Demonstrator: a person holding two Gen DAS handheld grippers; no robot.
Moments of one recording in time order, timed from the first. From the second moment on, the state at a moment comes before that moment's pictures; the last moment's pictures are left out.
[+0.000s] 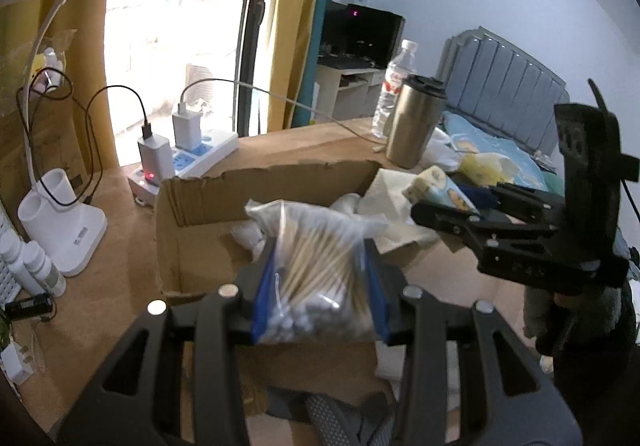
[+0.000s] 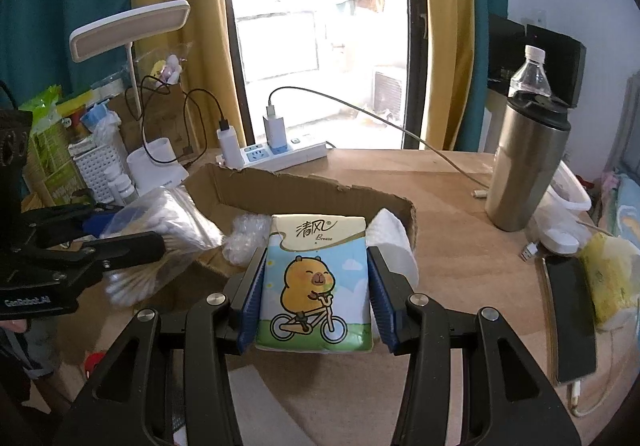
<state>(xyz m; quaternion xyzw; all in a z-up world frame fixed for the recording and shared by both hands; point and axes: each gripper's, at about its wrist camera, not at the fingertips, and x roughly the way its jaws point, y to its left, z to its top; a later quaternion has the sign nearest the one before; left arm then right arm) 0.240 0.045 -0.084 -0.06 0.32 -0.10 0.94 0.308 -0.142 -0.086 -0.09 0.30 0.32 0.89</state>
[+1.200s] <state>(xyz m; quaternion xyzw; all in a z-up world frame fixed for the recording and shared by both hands) 0.340 0.023 -0.131 -0.09 0.38 -0.06 0.92 0.361 -0.131 -0.115 -0.08 0.32 0.33 0.88</state>
